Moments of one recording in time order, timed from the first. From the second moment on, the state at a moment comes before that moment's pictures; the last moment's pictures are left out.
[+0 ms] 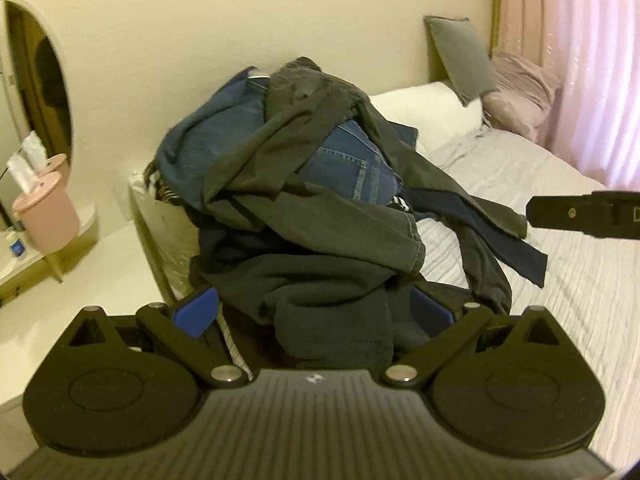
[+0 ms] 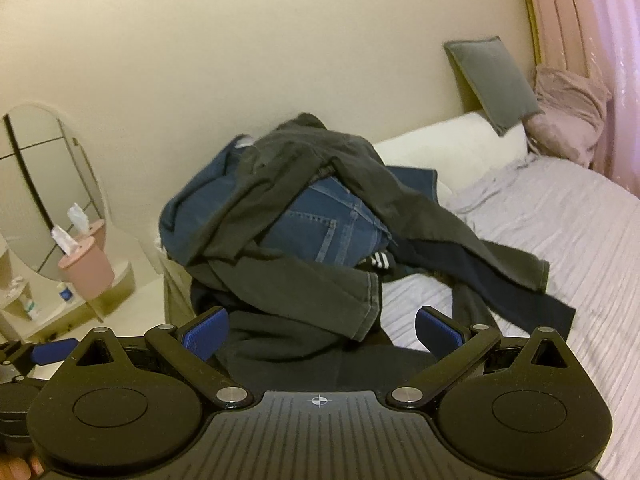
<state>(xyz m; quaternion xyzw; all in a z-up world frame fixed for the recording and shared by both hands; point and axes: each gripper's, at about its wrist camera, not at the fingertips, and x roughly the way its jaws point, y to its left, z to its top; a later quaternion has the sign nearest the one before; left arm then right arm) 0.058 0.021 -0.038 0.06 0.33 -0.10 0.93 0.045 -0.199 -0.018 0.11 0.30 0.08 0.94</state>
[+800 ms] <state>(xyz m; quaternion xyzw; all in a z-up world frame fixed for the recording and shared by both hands) 0.035 -0.033 -0.033 0.10 0.31 -0.11 0.94 0.032 -0.256 -0.023 0.08 0.33 0.09 0.94</state>
